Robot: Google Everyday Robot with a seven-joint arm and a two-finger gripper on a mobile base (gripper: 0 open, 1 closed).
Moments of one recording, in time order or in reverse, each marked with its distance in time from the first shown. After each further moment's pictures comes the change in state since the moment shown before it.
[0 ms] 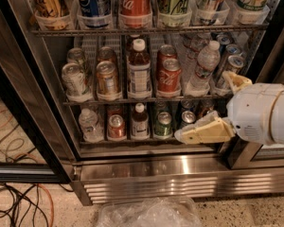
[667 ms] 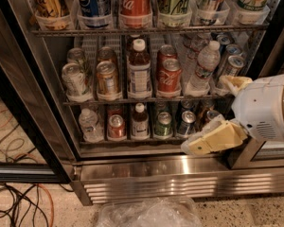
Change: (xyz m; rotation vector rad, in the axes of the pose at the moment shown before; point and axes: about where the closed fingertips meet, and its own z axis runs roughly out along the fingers) arm -0.001 0.017 -0.021 -0.137 0.118 -0.018
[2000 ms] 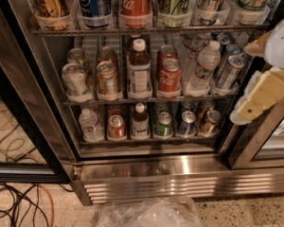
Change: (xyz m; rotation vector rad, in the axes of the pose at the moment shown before) arm 0.000 -0.072 -0.046 -0.121 0.397 -0.163
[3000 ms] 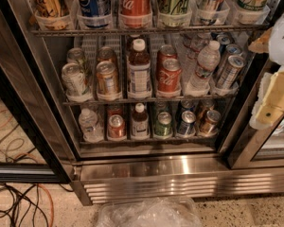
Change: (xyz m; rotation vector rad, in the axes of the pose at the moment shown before) arm 0.019 0.001 -0.015 -0.006 0.199 -0.122
